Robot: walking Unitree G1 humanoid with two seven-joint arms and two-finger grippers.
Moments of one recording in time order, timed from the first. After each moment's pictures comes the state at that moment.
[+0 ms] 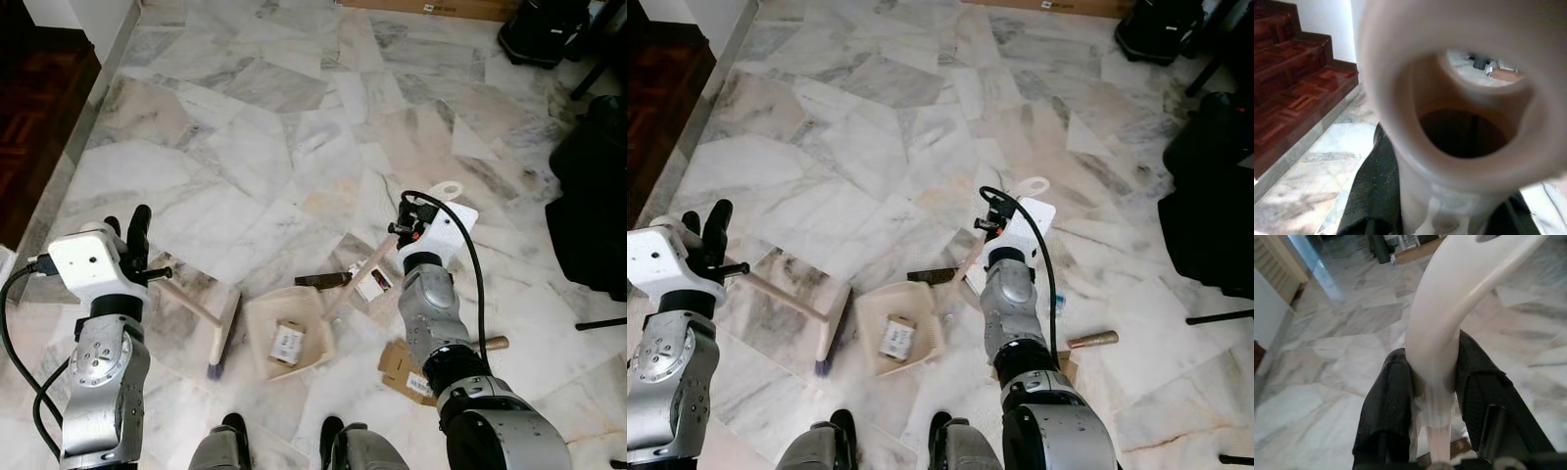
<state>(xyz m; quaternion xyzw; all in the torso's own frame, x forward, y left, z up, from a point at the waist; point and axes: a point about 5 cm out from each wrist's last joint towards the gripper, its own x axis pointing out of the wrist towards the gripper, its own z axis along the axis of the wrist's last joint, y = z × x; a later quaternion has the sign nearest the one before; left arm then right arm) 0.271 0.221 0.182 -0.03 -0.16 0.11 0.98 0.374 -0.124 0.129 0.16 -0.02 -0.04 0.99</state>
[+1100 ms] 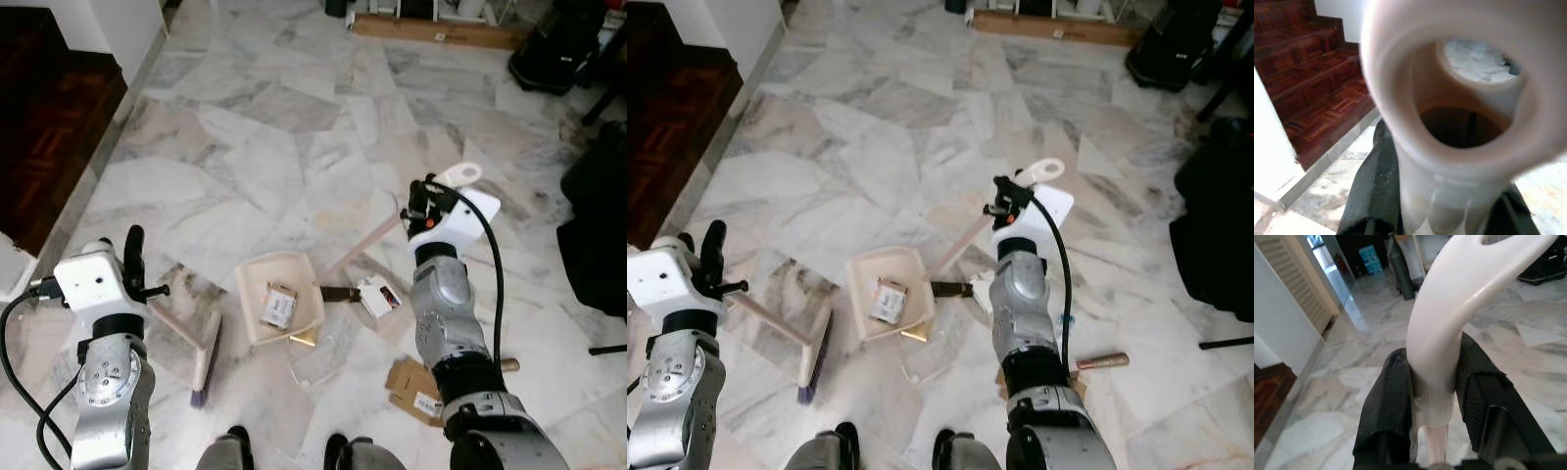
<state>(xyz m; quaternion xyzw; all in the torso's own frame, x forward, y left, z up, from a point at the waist) 0.259 0.224 0.161 -0.01 -0.14 0.17 0.98 0.365 -0.141 0.148 0.13 -0.08 -0.03 0.99</state>
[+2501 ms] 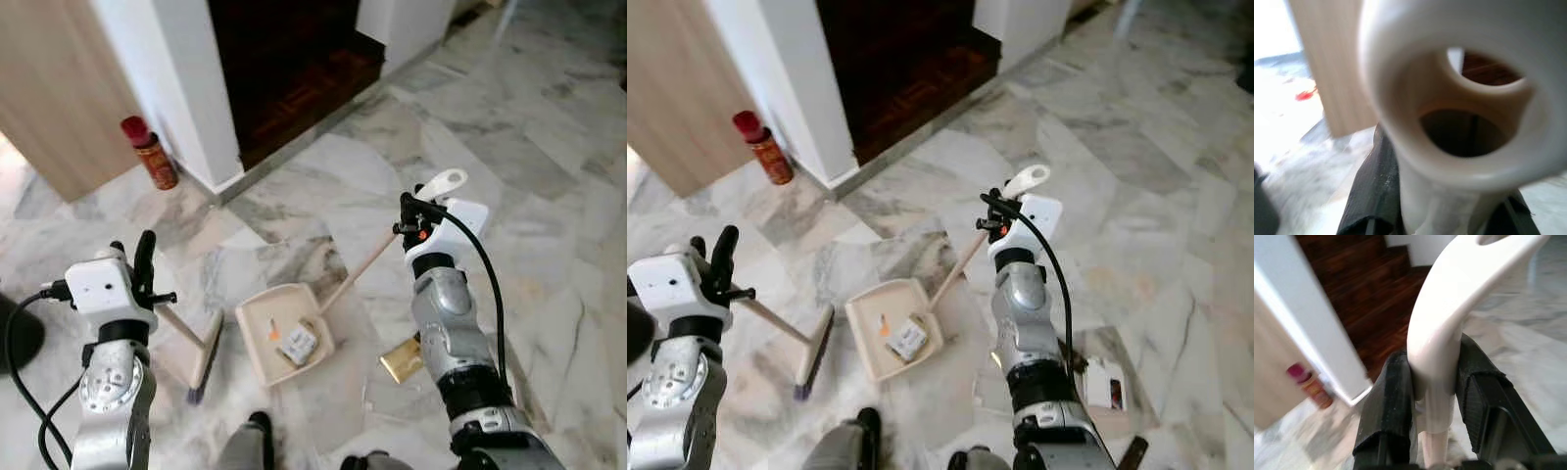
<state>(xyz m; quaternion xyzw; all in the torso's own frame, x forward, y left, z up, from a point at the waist) 0.257 0.219 0.156 0.00 -0.13 0.13 0.98 0.361 -0.134 0.148 0.10 -0.07 0.01 0.99</state>
